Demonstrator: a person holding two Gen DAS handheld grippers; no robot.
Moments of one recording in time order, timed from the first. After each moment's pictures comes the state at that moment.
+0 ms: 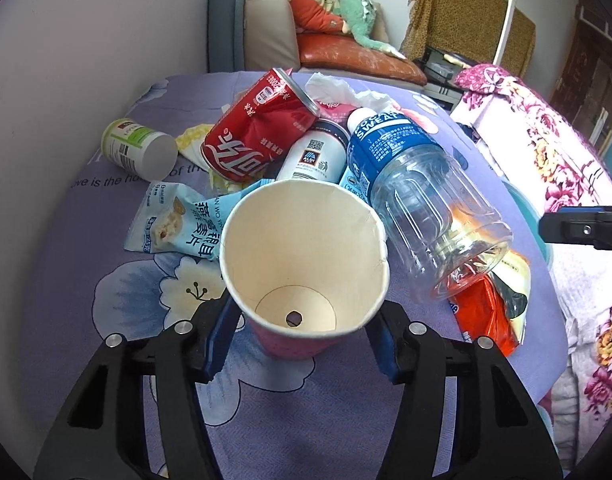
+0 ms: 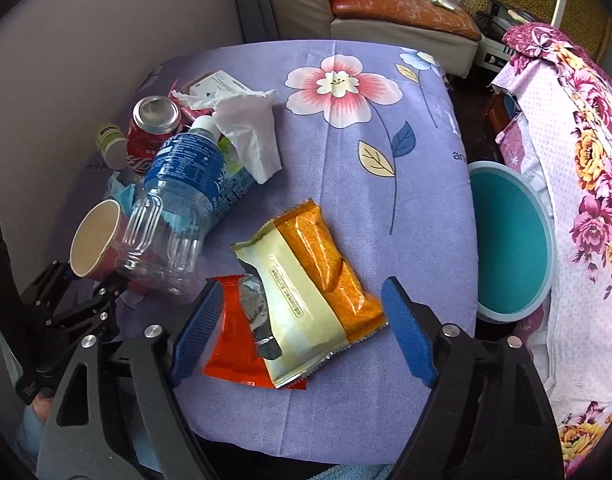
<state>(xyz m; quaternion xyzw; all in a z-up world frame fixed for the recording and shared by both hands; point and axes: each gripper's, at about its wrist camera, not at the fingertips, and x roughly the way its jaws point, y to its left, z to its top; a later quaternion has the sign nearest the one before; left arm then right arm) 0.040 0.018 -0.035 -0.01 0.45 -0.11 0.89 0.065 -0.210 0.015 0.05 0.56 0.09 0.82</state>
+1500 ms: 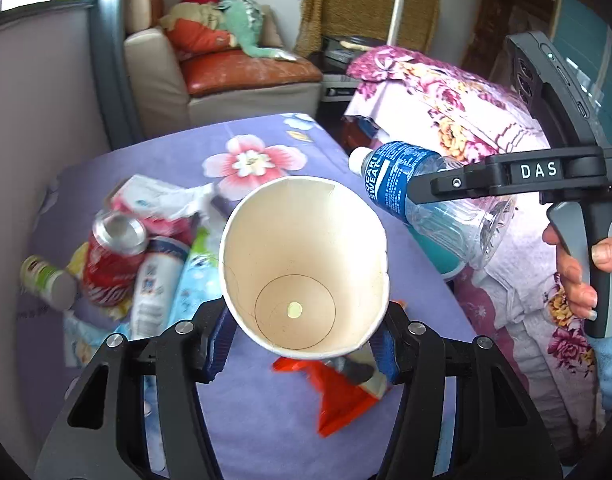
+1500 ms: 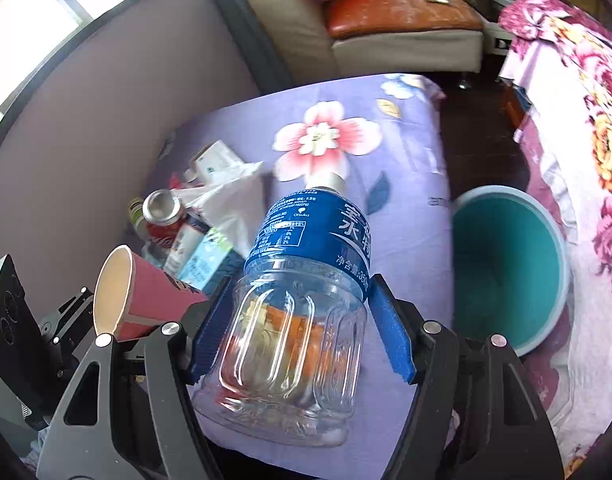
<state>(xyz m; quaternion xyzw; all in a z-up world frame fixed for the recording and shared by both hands) 0.065 -0.120 0.050 0.07 0.43 -0.27 0.86 0.099 -0.325 0.045 0.17 0.53 0.11 0.82</state>
